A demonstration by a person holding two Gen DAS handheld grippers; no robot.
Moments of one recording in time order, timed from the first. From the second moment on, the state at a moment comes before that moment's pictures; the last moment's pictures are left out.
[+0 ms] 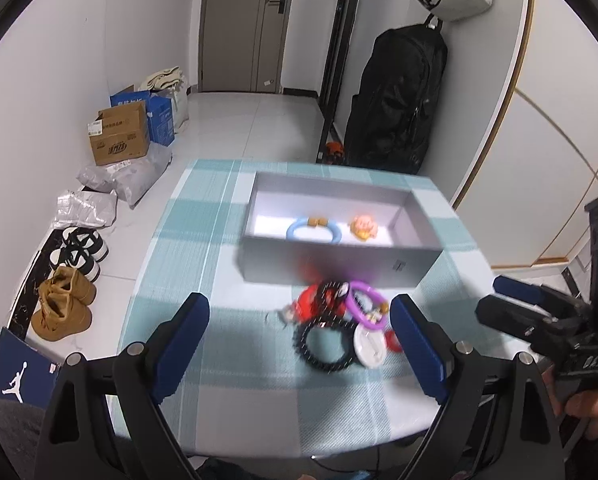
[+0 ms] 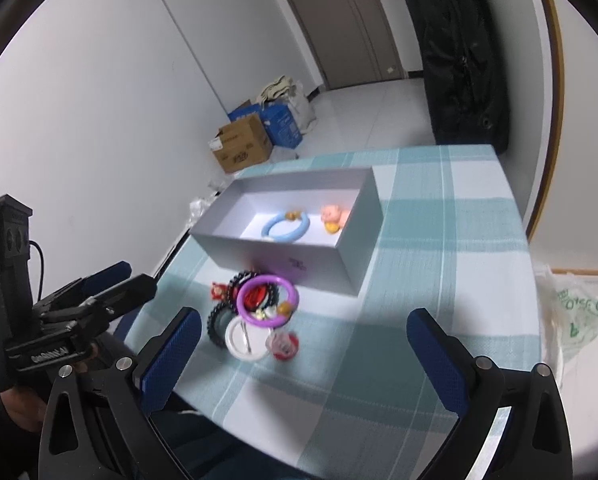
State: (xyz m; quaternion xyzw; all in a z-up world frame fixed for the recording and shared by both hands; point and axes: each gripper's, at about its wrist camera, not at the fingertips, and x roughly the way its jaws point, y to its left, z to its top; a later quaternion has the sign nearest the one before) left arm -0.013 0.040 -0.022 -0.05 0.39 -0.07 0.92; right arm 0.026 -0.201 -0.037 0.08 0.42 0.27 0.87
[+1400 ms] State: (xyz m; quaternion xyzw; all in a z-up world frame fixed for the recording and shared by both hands) left arm 0.002 0.009 -0.062 -0.06 0.46 -0.17 0.87; right arm 0.041 -0.184 -0.074 0.07 0.48 0.27 0.83
